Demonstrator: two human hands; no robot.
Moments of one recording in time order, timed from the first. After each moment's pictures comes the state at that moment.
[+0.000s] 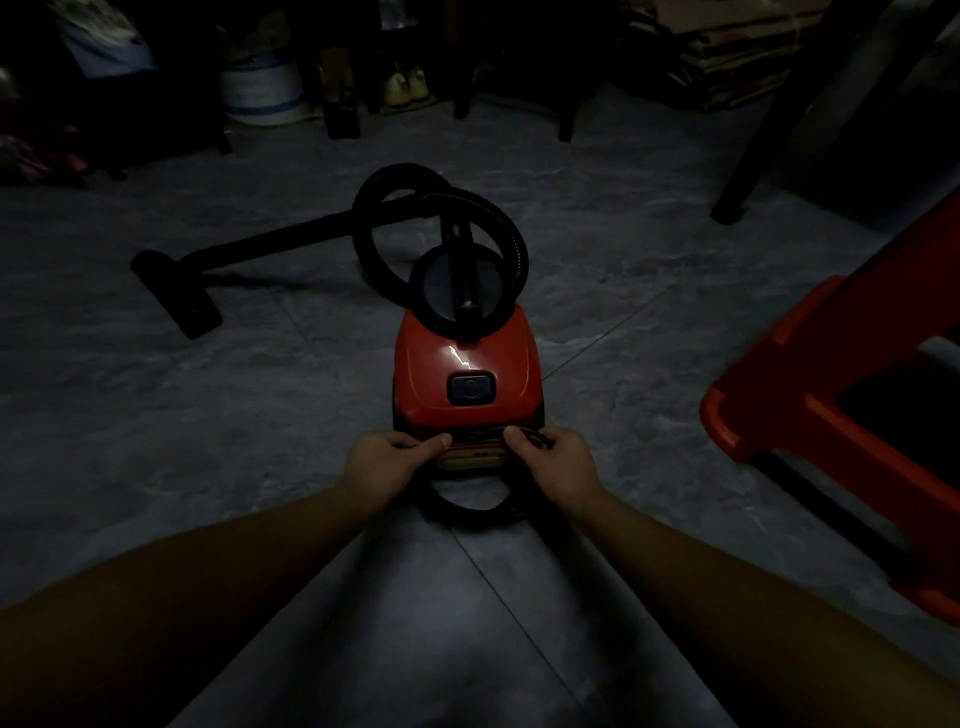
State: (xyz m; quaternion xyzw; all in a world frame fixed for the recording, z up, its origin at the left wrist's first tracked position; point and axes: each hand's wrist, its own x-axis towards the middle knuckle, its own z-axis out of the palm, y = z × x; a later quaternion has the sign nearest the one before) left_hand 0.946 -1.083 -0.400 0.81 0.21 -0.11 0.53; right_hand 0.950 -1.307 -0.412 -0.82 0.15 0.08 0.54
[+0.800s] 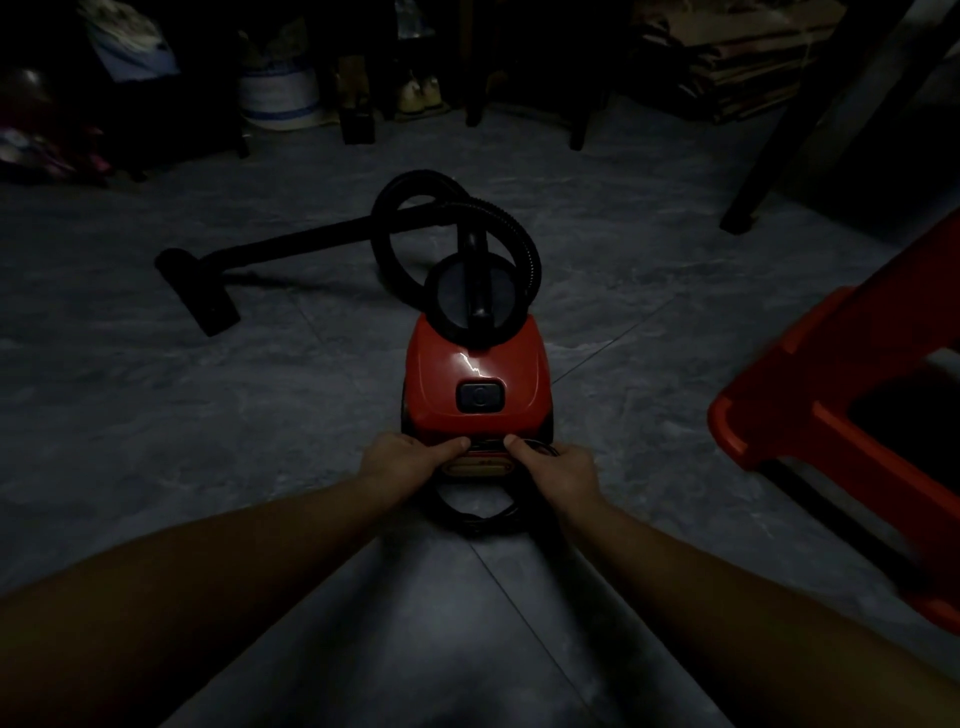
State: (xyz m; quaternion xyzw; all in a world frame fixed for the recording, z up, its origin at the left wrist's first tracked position) left_hand 0.940 -1.090 -0.382 0.81 0.25 -0.14 0.51; right_hand 0.938 -1.289 -0.409 -0.73 0.26 0.11 0.62
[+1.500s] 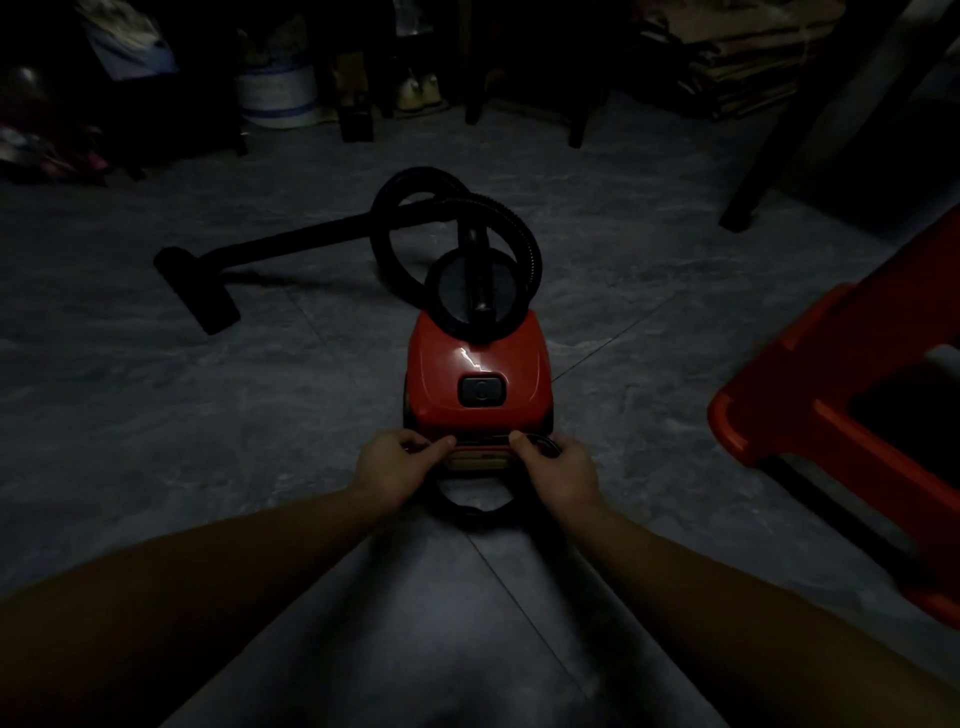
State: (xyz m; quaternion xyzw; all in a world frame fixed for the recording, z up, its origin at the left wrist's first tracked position) left_hand 0.933 -1.079 -0.394 0.85 0.17 -0.10 0.49; right_hand 0.933 -1.288 -0.409 -0.81 0.22 0.05 0.55
